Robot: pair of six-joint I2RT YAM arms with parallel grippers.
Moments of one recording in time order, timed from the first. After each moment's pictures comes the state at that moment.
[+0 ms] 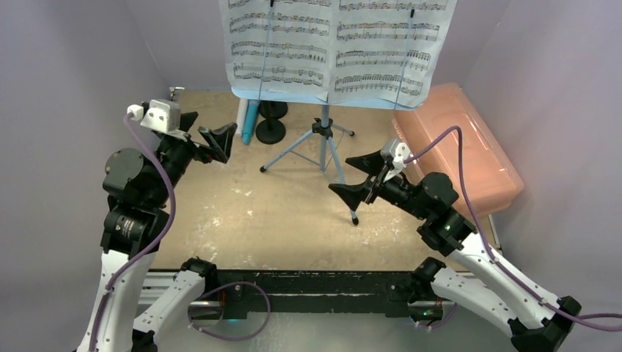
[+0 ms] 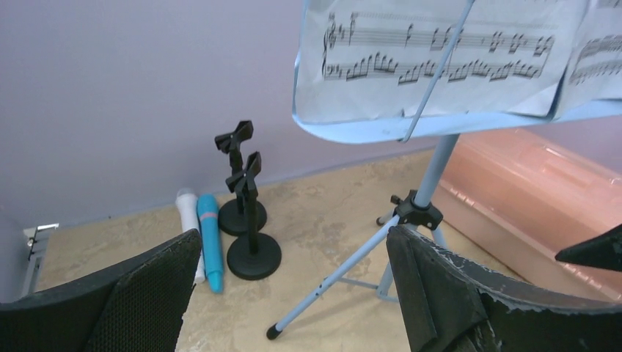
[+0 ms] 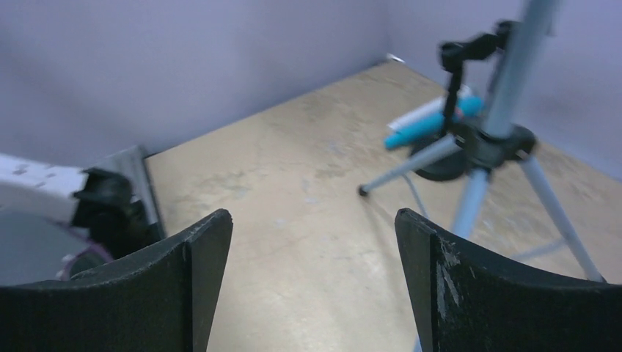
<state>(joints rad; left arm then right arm) -0.26 0.74 1.19 -0.34 0.13 -0.12 0.71 0.72 0.69 0.15 -0.28 0.15</state>
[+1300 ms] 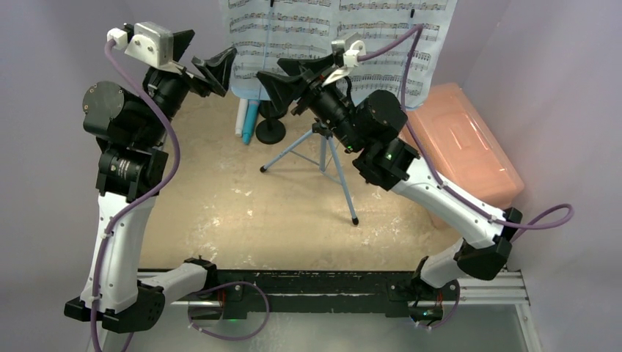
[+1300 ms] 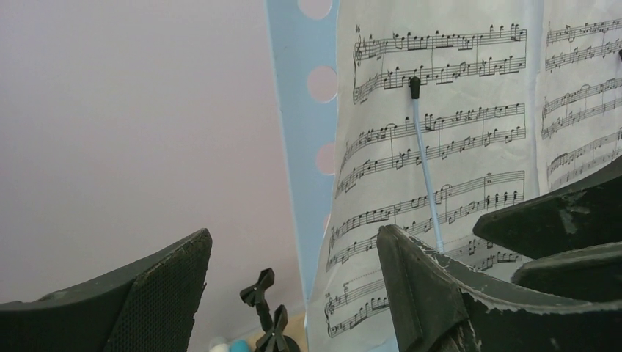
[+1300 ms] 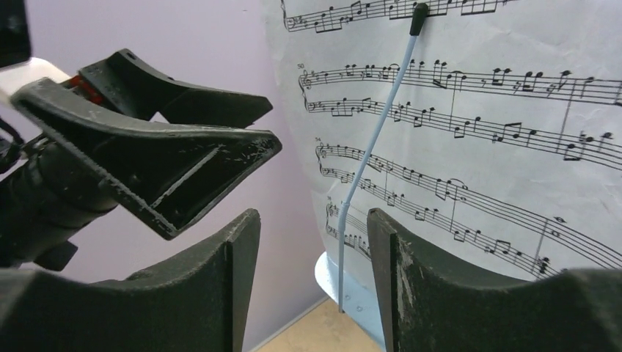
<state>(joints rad) -0.26 1.12 1.70 -0.19 0.22 0.00 0.99 1.47 1.72 0.24 0.11 0.16</state>
